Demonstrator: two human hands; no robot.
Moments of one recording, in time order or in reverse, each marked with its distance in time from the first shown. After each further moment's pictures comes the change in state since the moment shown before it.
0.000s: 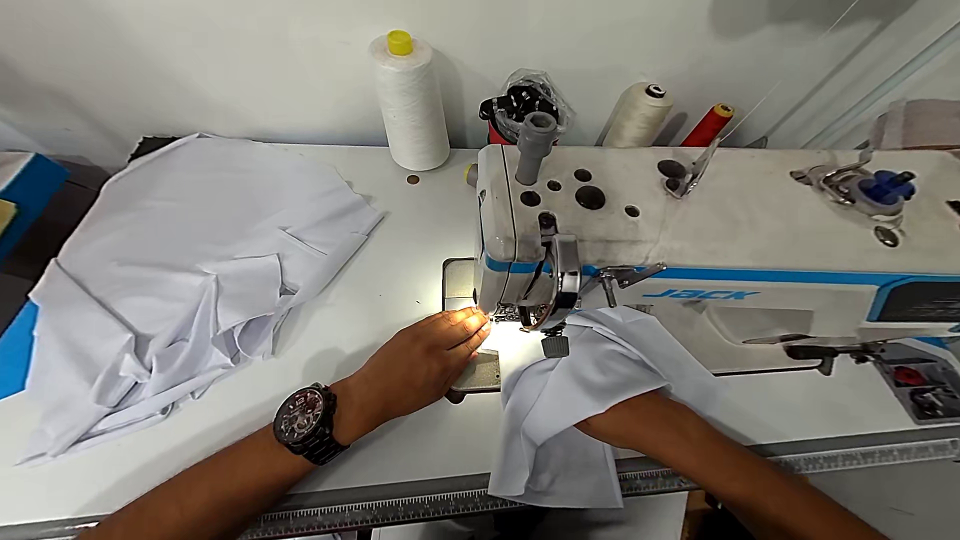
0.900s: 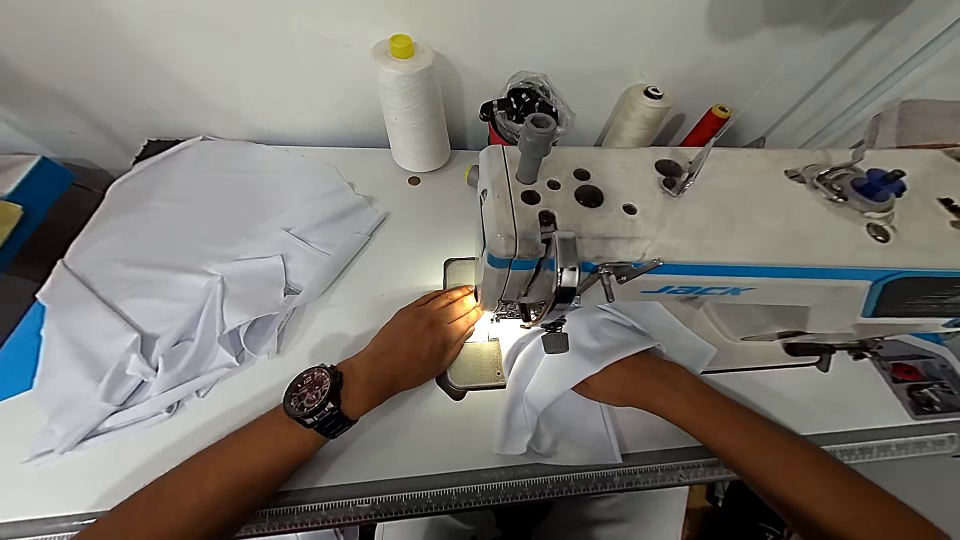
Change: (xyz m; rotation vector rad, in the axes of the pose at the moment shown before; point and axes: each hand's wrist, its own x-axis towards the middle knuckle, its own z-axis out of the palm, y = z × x) left_hand 0.012 -0.013 -0.001 0.057 -0.013 -0.065; right_hand 0.017 0.025 -0.006 0.037 0.200 -0.166
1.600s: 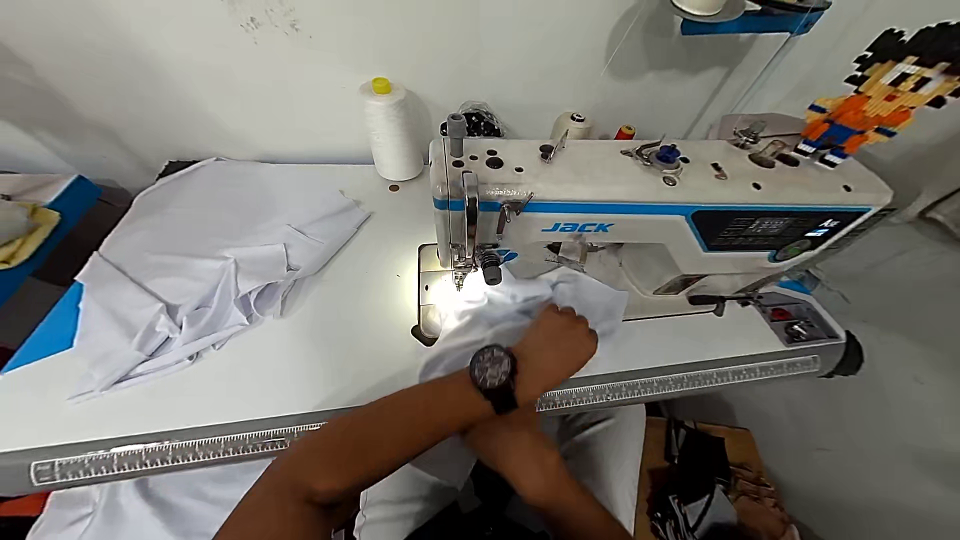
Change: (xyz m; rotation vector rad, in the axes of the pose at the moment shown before) left_hand 0.118 0.195 0.019 -0.065 -0.301 0.001; right_hand -0.039 -0.132 0.121 0.267 0.544 0.369
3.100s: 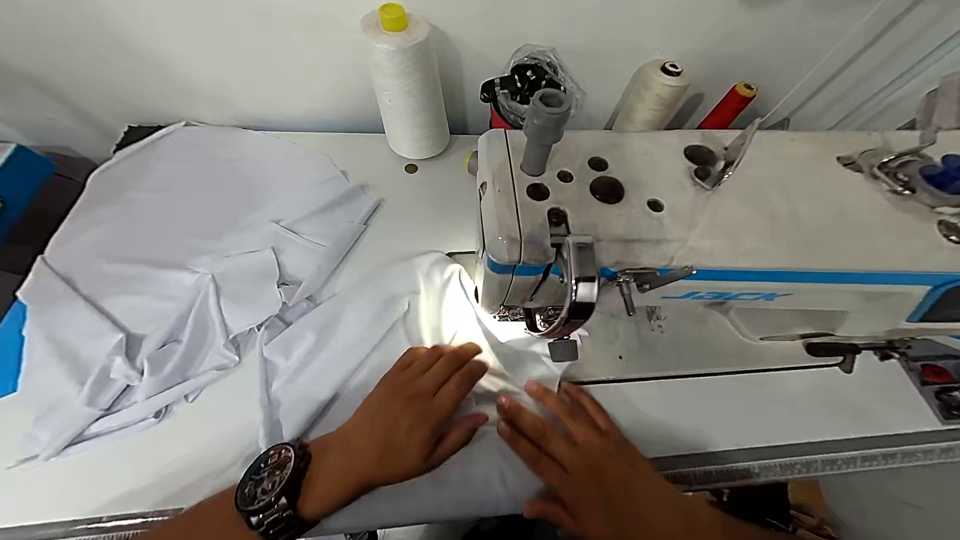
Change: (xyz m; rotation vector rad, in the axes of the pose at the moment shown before) left_hand -0.162 -0.141 0.006 -0.110 0.288 -0.087; right_hand 0.045 0.066 -0.038 -0.346 -0.134 -0.721
